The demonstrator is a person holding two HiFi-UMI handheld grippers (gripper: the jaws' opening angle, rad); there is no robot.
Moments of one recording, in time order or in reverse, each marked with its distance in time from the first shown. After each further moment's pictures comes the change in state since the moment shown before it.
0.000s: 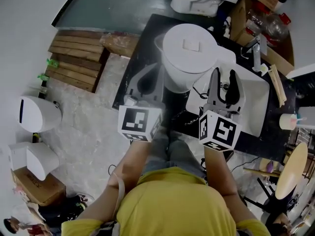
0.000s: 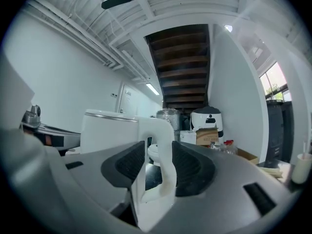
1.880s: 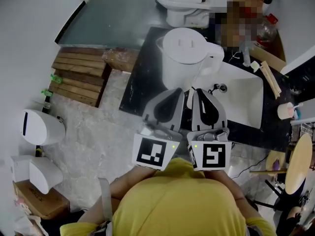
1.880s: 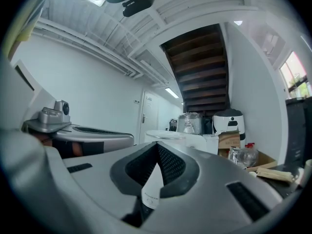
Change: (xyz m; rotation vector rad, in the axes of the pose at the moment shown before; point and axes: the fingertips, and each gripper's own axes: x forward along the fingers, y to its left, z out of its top) left arm -0.085 -0.097 0.057 0.085 -0.104 -0.166; right arm -0.102 0.085 0.042 -0.017 -0.033 0.270
